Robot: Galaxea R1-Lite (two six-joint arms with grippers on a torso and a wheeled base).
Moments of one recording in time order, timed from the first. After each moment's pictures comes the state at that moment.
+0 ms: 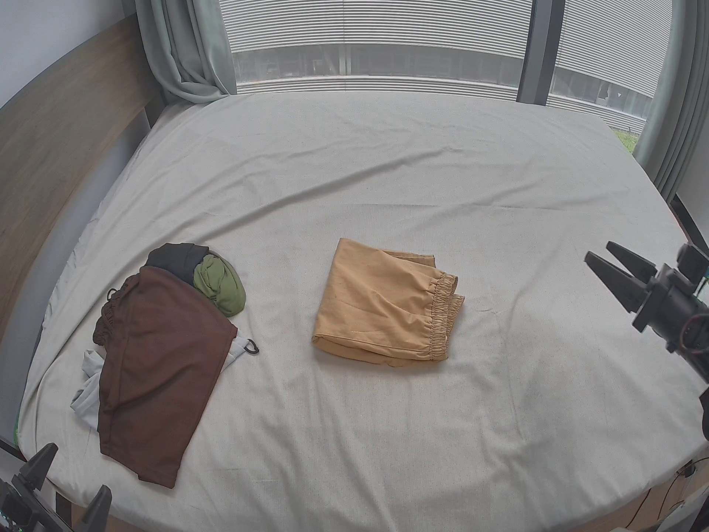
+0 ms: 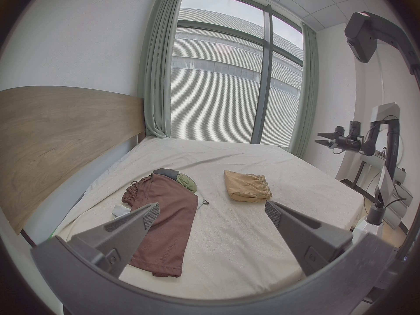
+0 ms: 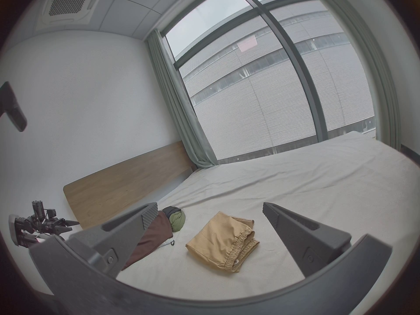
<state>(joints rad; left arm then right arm) -0.10 0.09 -0.02 -0.03 -0.13 -0.06 0.08 1.39 -0.20 -1.36 0.49 0.27</state>
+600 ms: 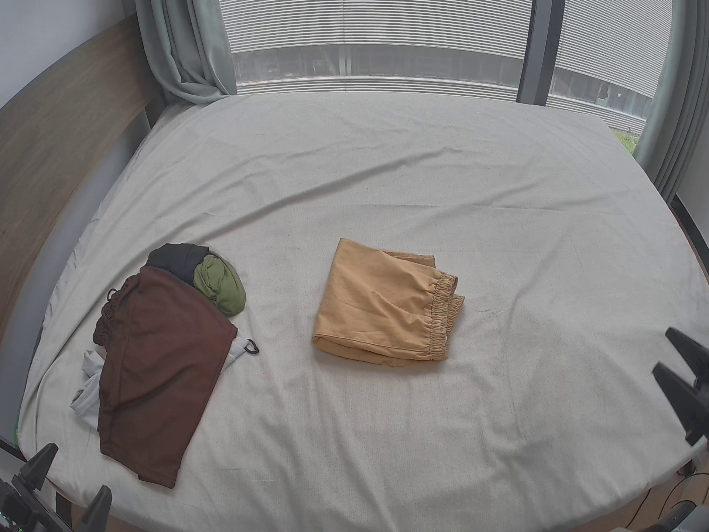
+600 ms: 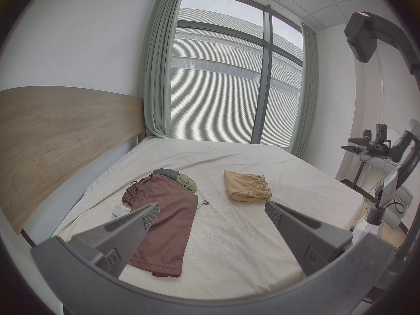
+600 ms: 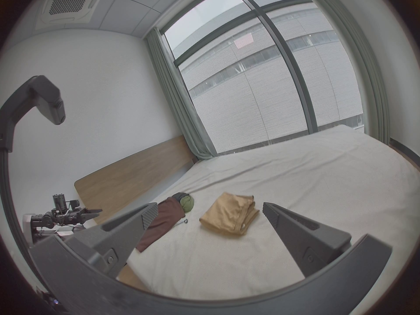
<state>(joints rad) -0.10 0.09 -0.02 -0.03 -0.13 -0.06 0.06 0.69 -0.03 -0.74 0.49 0.27</state>
